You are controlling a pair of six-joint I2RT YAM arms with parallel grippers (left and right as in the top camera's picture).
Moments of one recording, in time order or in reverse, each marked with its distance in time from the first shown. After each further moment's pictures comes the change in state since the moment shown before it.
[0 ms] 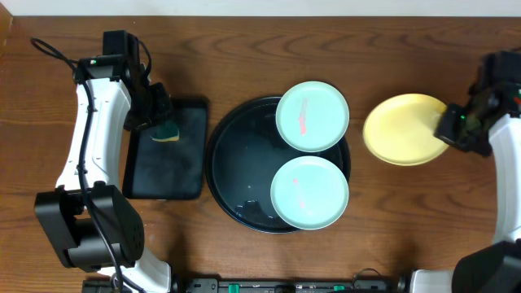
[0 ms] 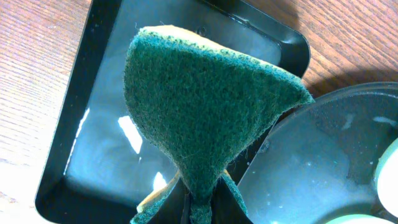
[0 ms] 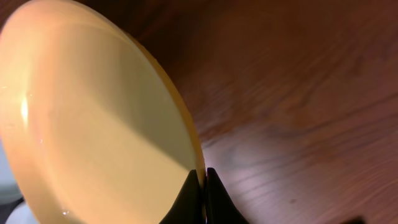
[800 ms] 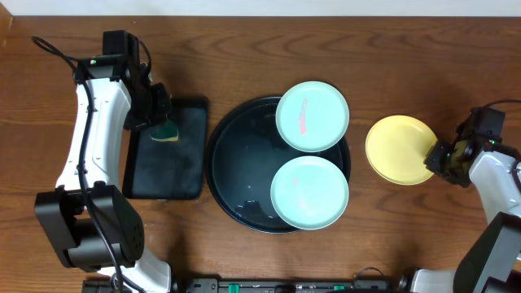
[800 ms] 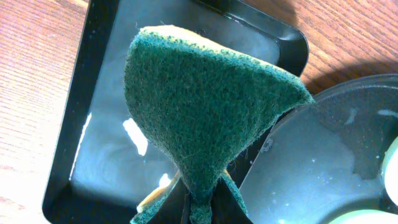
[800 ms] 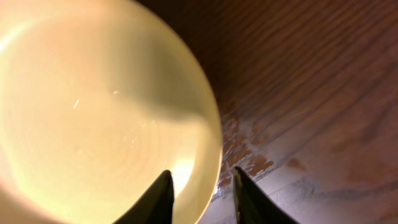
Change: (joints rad) left arm 0.000 0.000 0.000 0.001 0.000 0.049; right arm -0.105 0.000 -0.519 0.569 -0.075 -0.056
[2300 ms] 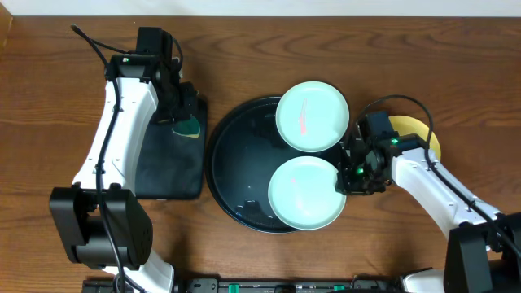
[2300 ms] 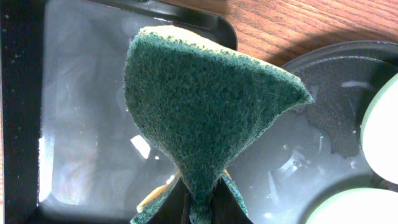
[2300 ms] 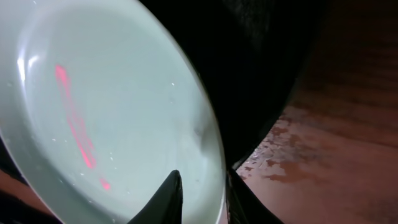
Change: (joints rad) left arm -0.142 0.000 0.000 0.044 0.000 0.026; right arm 0.618 0.009 -0.022 -0.190 -0.309 -0.031
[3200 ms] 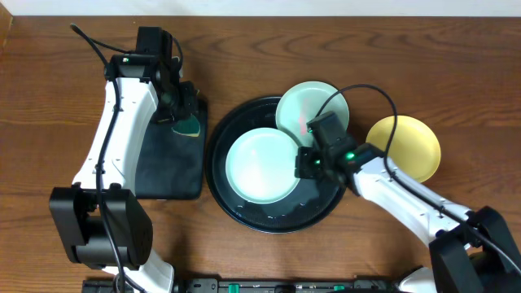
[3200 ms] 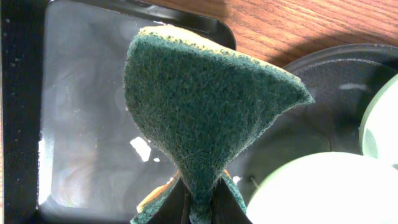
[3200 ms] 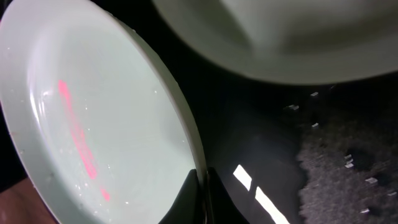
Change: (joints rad) left arm 0.000 0.000 0.000 0.008 0.000 0.000; right arm 0.315 0.027 0.018 0.410 0.165 0.464
